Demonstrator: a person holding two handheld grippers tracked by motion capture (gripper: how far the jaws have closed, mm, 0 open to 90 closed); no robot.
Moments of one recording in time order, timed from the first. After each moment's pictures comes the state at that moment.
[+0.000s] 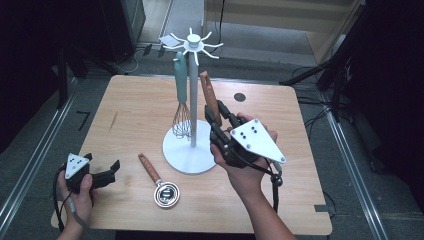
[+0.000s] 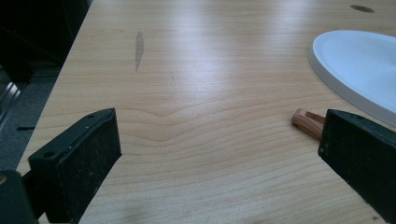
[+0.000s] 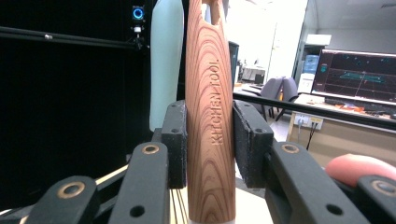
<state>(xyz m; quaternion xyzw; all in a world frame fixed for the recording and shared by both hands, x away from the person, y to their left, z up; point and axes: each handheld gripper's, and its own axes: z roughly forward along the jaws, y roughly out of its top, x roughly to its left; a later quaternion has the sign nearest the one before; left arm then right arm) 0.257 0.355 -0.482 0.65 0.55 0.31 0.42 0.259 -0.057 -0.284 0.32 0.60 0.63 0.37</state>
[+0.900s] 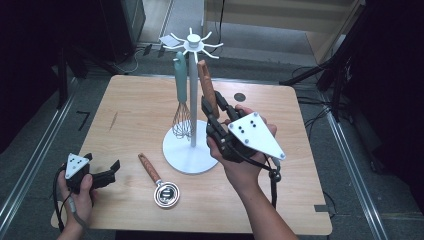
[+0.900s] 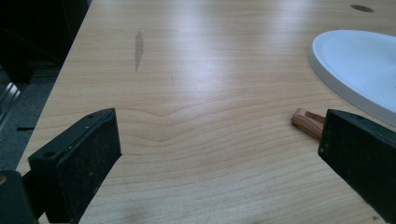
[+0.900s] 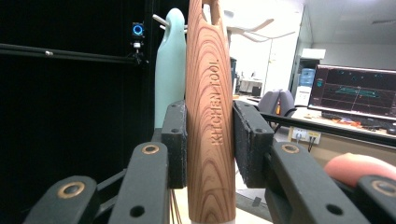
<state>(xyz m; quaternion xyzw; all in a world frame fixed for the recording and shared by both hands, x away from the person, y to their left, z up) 0.257 0.355 -0.482 0.65 0.55 0.31 0.42 0.260 -0.050 -0.266 0.31 0.58 0.65 0.38</state>
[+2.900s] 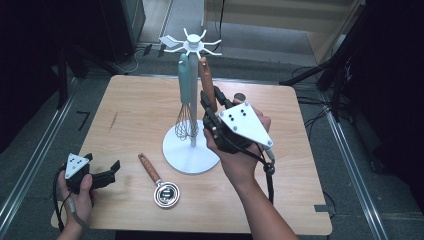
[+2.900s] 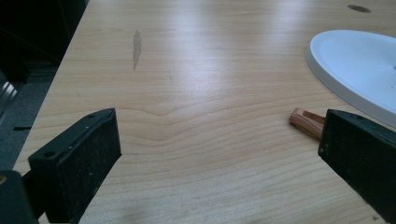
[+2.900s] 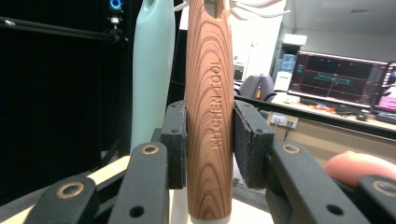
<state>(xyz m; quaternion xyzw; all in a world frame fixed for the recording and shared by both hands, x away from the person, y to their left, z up) 0.257 0.355 -0.482 0.65 0.55 0.31 0.43 0.275 -0.039 -0.264 0.34 0.60 0.60 0.40</state>
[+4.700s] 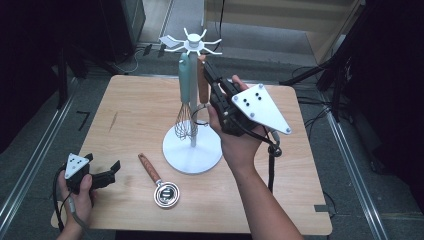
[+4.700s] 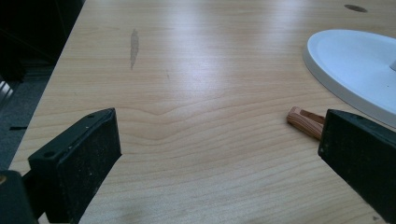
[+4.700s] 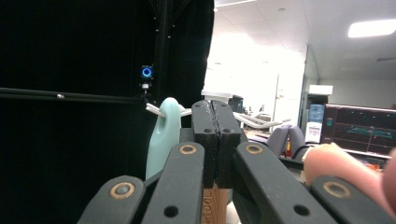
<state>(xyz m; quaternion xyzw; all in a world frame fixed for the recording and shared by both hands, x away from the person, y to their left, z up) 0.257 0.356 -0.482 0.65 0.55 0.31 0.43 0.290 -0.046 -0.230 0.27 0.53 0.70 0.39</state>
